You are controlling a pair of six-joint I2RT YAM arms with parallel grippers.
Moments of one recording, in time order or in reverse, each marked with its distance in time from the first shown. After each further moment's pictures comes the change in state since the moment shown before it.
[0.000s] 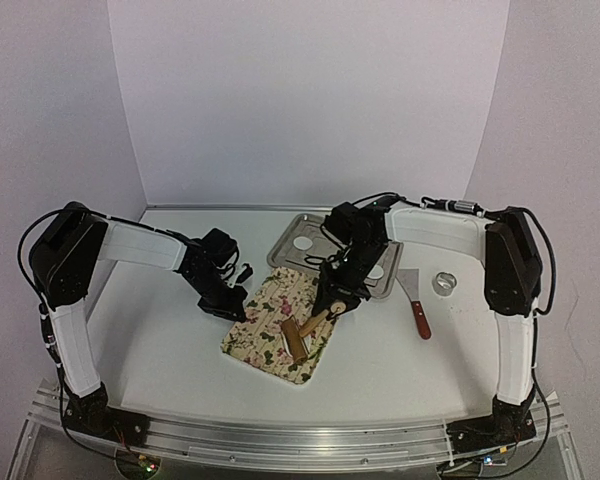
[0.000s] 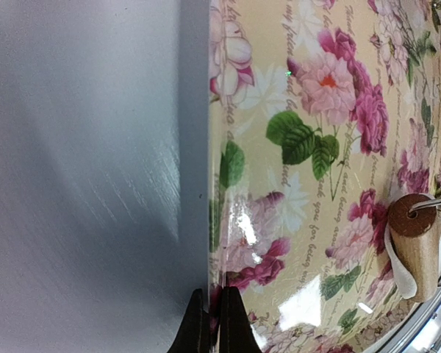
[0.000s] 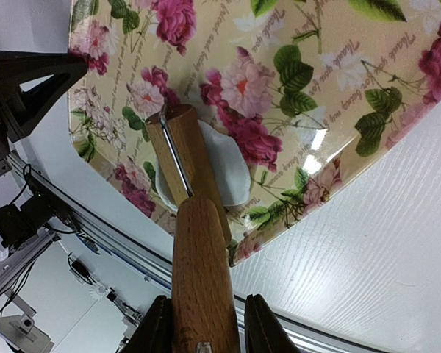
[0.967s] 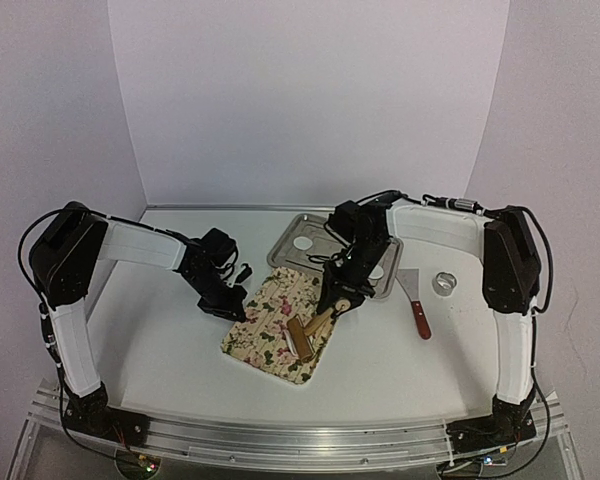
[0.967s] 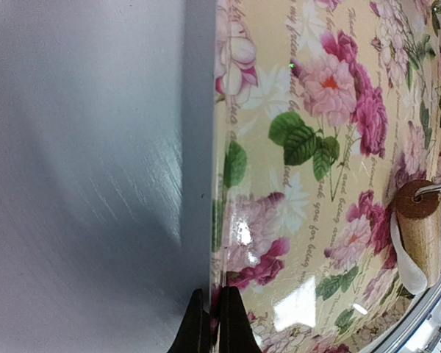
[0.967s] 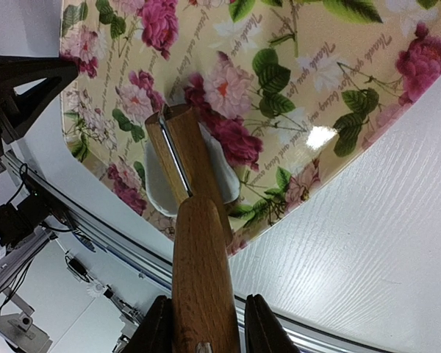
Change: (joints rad) left arm 0.006 0.002 0.000 0.000 0.014 -0.014; right arm -0.026 0.013 0.019 -0.044 -0.001 -0.039
